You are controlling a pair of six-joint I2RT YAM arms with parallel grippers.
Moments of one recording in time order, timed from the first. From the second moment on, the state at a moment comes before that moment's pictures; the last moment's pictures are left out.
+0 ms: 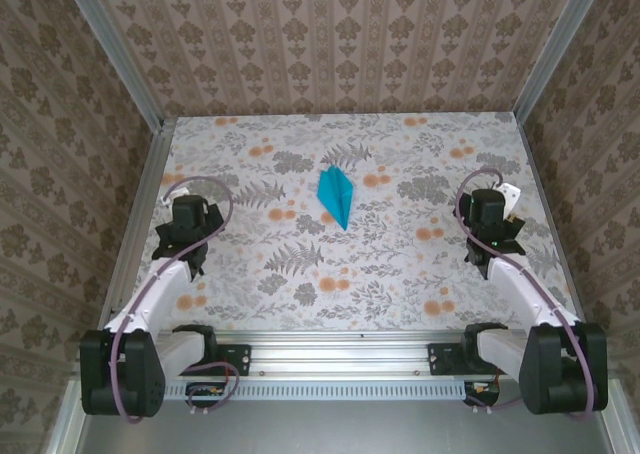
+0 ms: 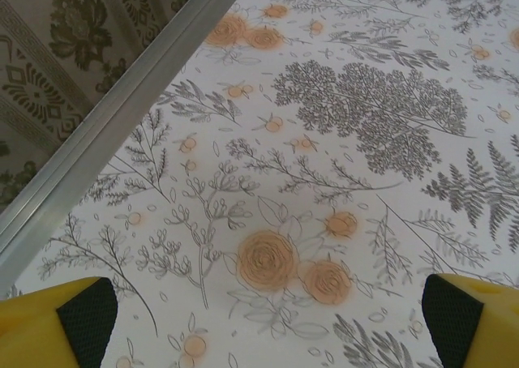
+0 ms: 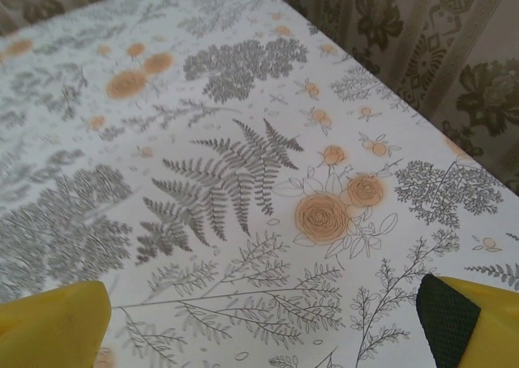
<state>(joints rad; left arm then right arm) -0.09 1.06 0.54 -0.15 -0.38 -0.28 -0.01 1.10 0.52 -0.05 0.49 0.36</state>
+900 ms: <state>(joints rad) 0.03 1.44 0.33 0.72 -0.02 0.01 -0.01 1.54 0.33 0.88 0.15 0.11</state>
